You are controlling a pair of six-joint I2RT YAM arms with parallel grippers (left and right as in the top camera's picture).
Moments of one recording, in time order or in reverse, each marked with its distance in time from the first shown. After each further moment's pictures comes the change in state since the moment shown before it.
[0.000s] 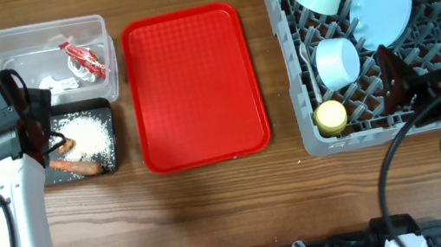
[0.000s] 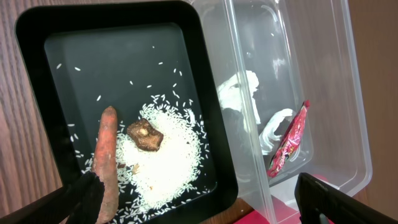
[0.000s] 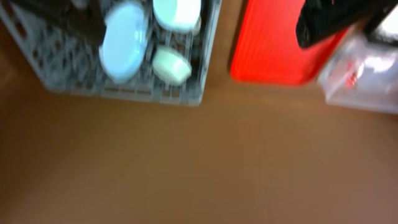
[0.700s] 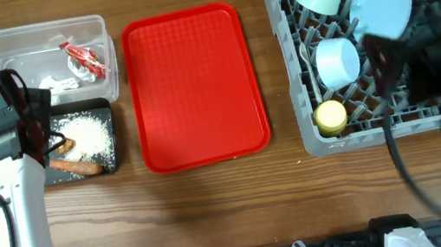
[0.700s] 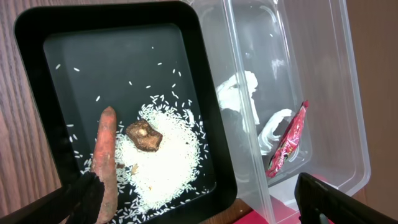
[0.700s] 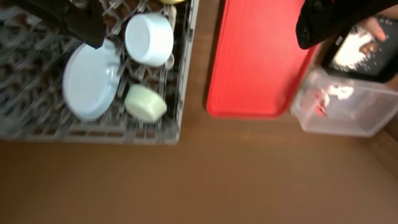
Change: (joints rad) left arm 0.000 0.000 0.000 0.002 0.000 0.000; right arm 0.004 0.253 0.359 -0.353 -0.071 0.063
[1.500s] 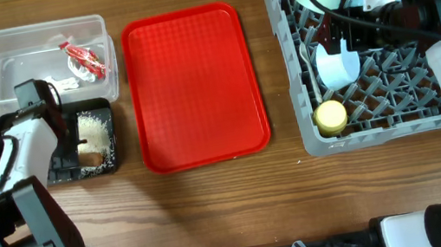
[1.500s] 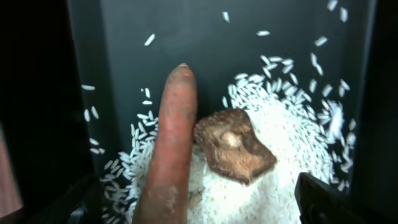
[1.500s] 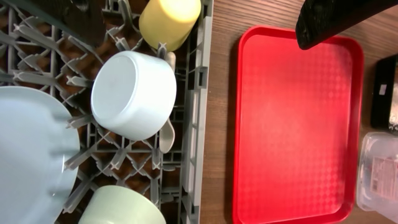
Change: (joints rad) left arm 0.000 0.376 -0.089 0.061 0.004 -0.158; right arm 0.000 0.503 -0.081 -0.029 -0.008 0.000
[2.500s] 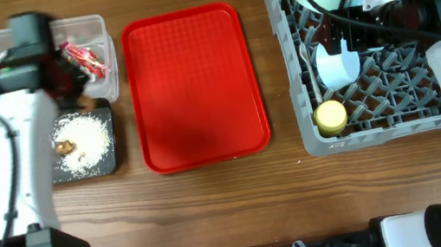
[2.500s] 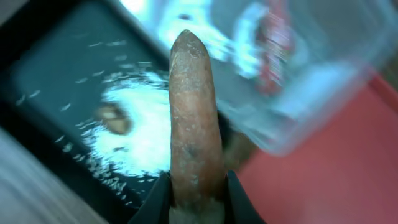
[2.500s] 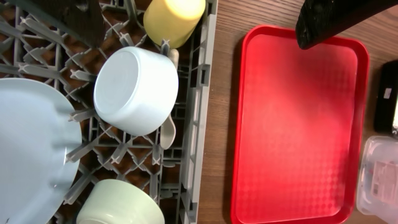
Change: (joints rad) left arm -0.162 -0.092 0.468 -0.362 0.045 0.520; right arm 0.000 0.000 0.000 0.003 0.000 -0.033
